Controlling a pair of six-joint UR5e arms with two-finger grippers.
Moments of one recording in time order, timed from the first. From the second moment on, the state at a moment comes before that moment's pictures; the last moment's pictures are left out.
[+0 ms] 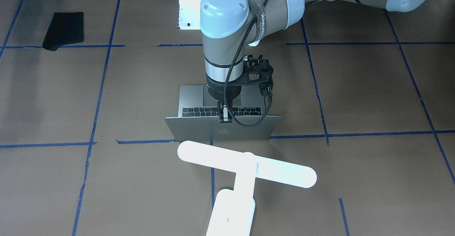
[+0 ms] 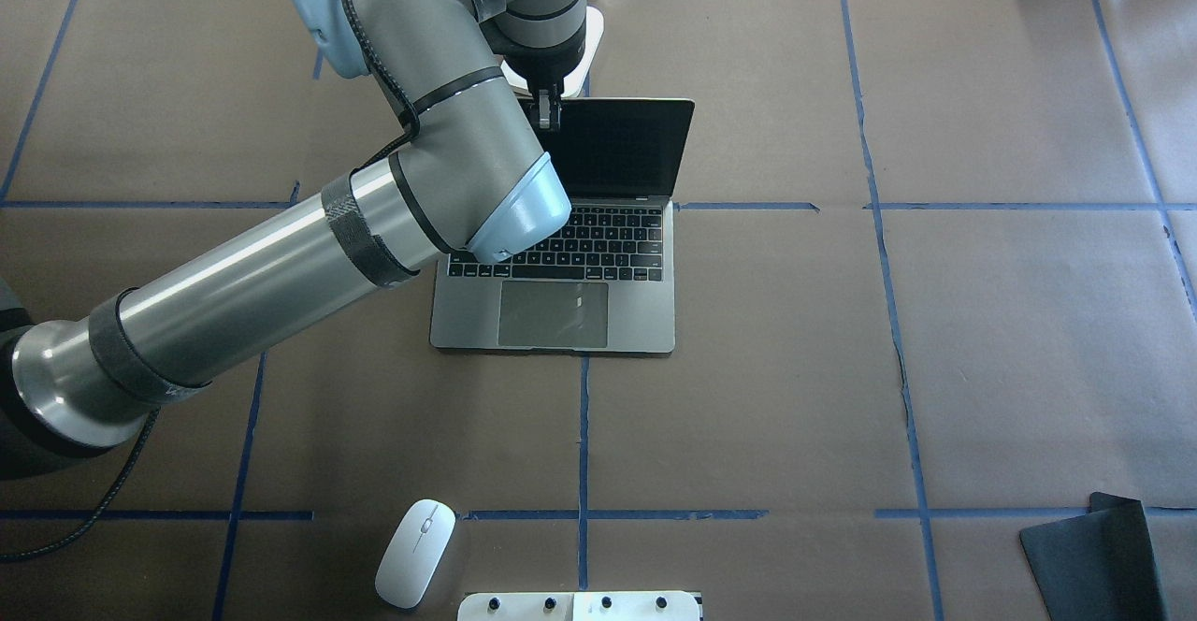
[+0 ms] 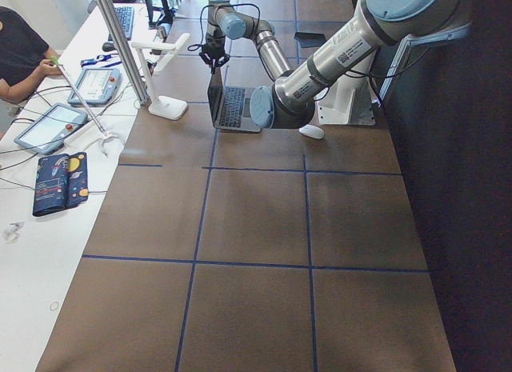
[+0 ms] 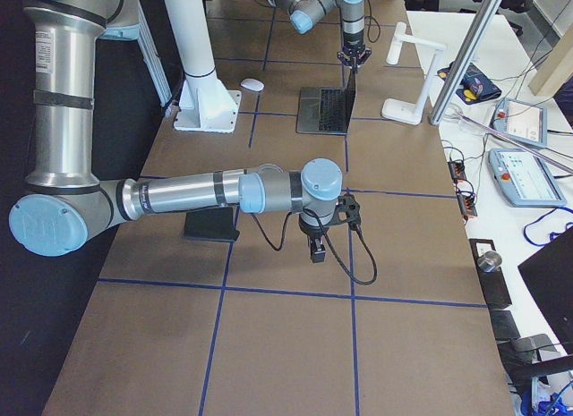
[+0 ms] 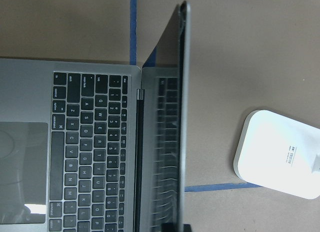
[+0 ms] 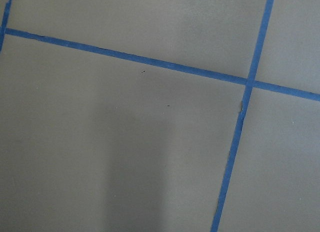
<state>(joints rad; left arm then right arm) -0.75 -2.64 -1.38 -1.45 -1.88 -2.61 1.48 -1.67 1.83 -1.63 2.41 -0.09</state>
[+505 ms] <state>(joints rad) -0.79 -2.63 -1.40 -1.46 -1.89 -2.58 1.44 -1.67 1.83 -1.59 2.49 -0.07</state>
